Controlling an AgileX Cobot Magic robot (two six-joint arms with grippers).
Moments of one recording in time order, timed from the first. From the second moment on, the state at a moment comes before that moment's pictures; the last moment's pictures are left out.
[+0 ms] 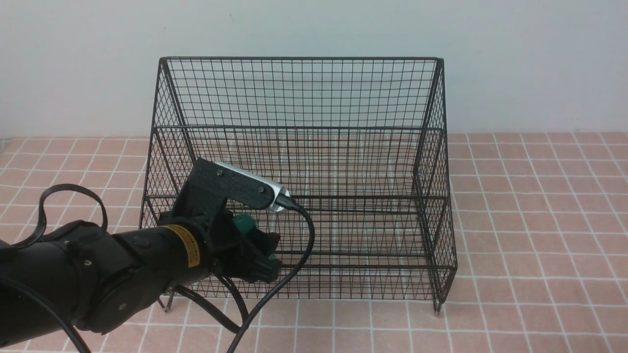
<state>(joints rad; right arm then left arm) 0.06 -0.01 0.02 -0.17 0.37 0.22 -0.51 1.49 -0.65 0.25 -0.10 -0.29</state>
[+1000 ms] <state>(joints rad) 0.06 -0.01 0.02 -0.17 0.37 0.22 -0.51 0.32 -0.66 0.24 0.60 -0.29</state>
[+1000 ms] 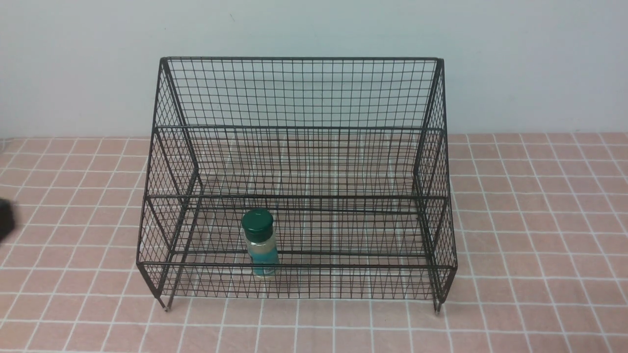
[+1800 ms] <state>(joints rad) 0.06 -0.01 0.02 -0.17 0.37 0.22 -0.51 -0.02 -0.66 0.23 0.81 -0.30</state>
